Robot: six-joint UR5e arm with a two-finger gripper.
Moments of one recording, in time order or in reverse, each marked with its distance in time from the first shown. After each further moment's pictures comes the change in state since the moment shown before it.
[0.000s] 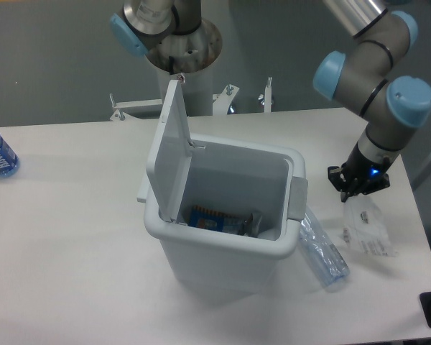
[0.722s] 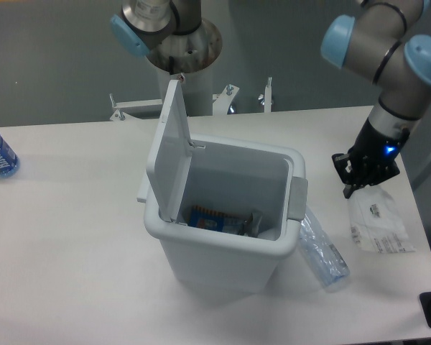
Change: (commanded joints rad) arm -0.005 0.110 0.046 -0.075 -0.204 -0.188
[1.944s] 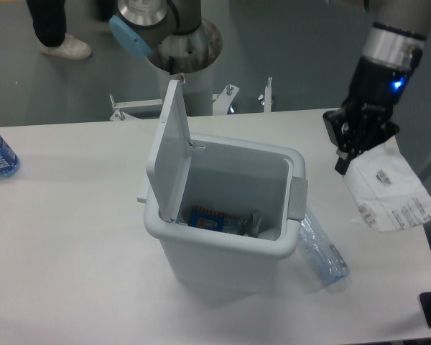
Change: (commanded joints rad) arm -0.008 0.196 0.017 -0.003 -0.278 -0.301
